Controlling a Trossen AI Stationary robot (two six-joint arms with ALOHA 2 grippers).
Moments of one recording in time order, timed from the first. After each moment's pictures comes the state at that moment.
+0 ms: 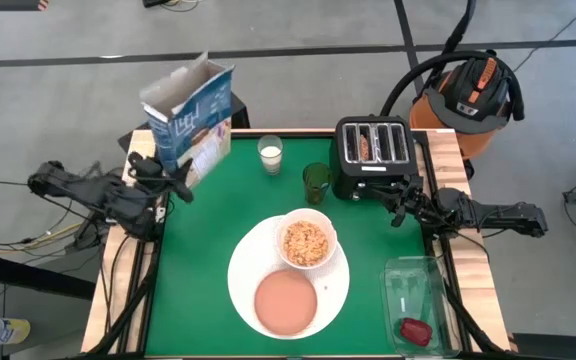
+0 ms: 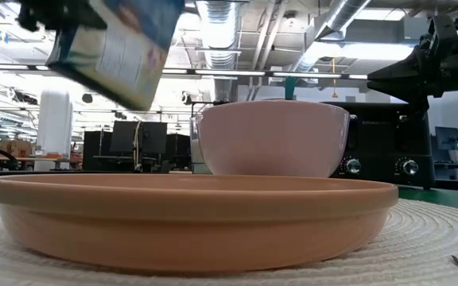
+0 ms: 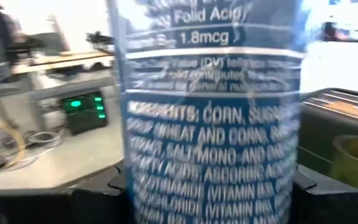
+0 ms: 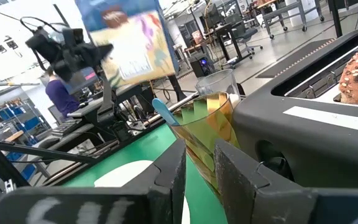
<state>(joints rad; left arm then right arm) -0.36 0.54 0.67 -0.49 -1.38 -0.34 -0.03 0.01 0.02 0.01 0.39 0.42</state>
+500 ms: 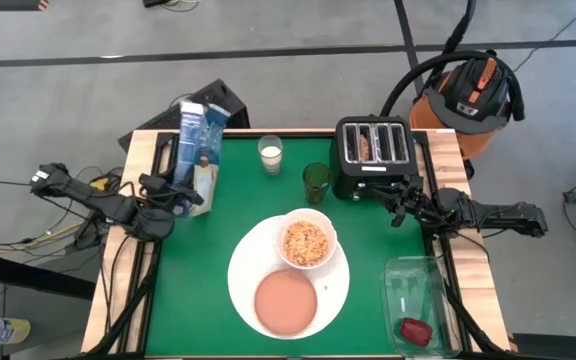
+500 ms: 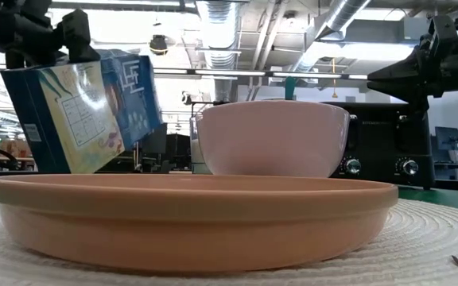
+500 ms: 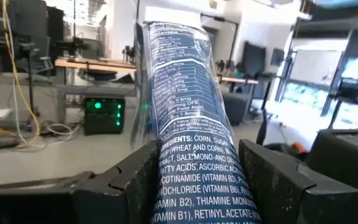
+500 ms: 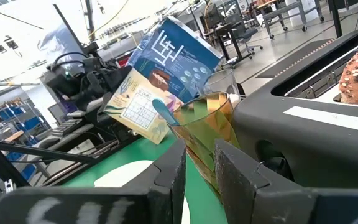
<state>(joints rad) -0.36 0.57 0.33 -0.29 -1.57 -0.69 -0.03 0.01 0.02 0.01 0.39 0.42</state>
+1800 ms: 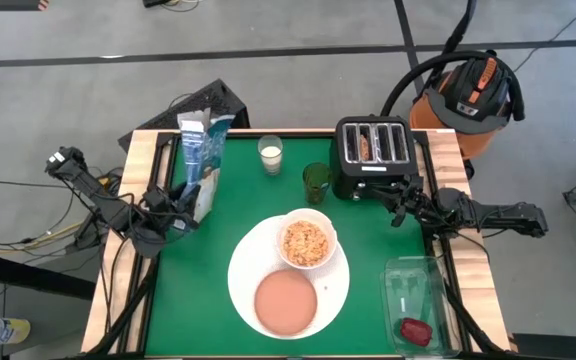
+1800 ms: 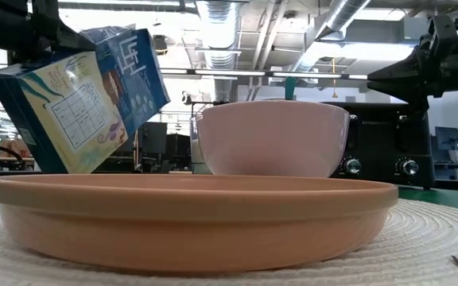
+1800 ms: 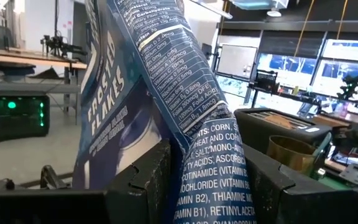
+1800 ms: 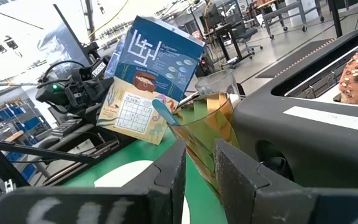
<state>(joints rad) -0.66 0.58 0.29 -0.34 -1.57 -0.79 -0.03 0.01 0.02 0.01 0.39 0.42</state>
